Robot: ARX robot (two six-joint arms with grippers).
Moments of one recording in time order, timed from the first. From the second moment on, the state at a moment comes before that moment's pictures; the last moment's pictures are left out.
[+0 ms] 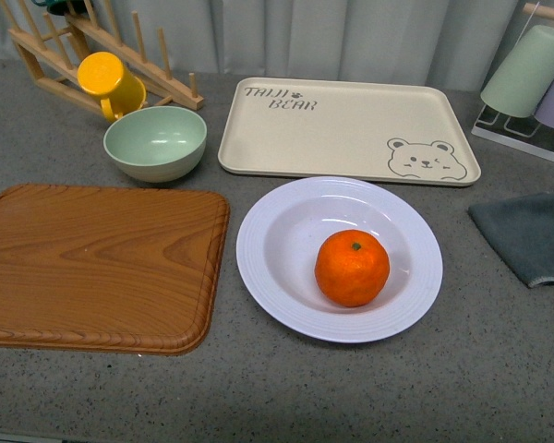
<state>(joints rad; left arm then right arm) 0.00 0.01 0.02 0.00 0.00 -0.01 0.01 0.14 0.07 -0.13 0.02 -0.03</state>
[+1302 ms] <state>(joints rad) 0.00 0.00 0.02 0.00 0.00 -0.01 -0.09 2.25 0.92 0.39 -0.96 0.50</state>
